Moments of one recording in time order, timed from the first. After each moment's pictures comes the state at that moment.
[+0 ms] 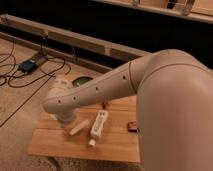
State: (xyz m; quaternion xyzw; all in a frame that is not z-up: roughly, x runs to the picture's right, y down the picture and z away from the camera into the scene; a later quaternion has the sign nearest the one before) arm -0.170 0.168 0.702 -0.28 0.06 0.22 0.93
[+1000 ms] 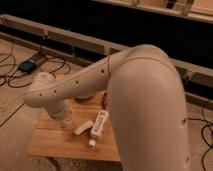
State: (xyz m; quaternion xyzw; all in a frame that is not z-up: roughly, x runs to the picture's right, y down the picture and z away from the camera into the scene) arm -0.178 0.162 0.713 -0.31 0.14 0.12 0.93
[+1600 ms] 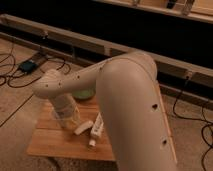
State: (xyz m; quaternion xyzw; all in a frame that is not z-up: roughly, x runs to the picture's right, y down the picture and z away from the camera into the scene) arm -0.146 0.170 0.729 -0.39 0.17 0.06 0.90
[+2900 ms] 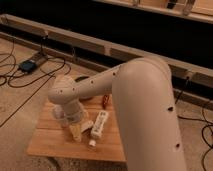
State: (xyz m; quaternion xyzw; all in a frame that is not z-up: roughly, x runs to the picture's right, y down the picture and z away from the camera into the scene) arm -0.119 0.212 0.751 -0.42 0.13 0.05 0.90
